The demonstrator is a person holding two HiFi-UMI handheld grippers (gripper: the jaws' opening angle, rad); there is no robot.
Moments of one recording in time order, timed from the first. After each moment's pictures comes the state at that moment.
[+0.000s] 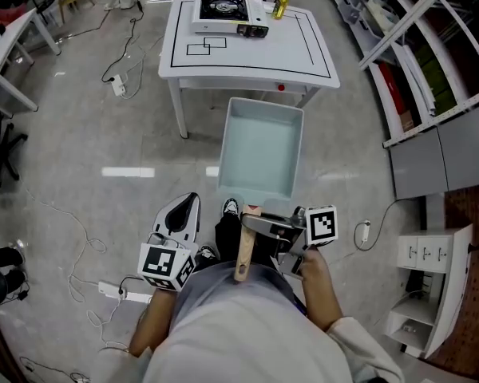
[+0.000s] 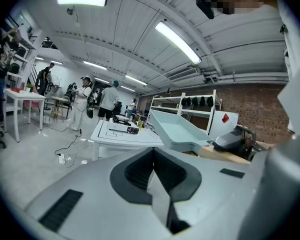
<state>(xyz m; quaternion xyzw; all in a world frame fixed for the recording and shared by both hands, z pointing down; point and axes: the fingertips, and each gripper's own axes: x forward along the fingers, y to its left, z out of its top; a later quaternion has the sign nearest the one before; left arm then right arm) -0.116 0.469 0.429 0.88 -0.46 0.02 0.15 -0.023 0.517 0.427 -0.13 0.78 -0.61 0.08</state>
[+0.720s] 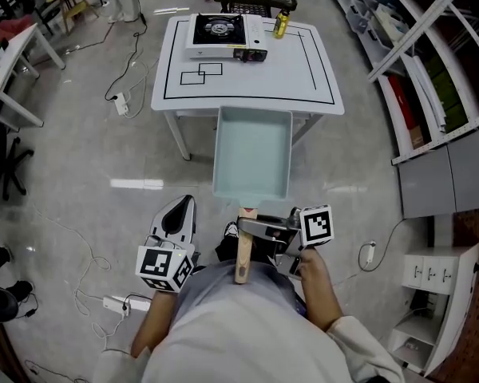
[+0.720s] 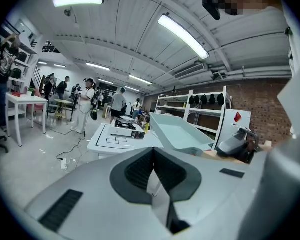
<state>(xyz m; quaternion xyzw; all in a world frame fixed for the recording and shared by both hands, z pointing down) -0.080 0.344 0.417 0.86 -0.49 0.03 0.15 0.019 0.394 0.423 -0.10 0.79 -0.60 0.06</state>
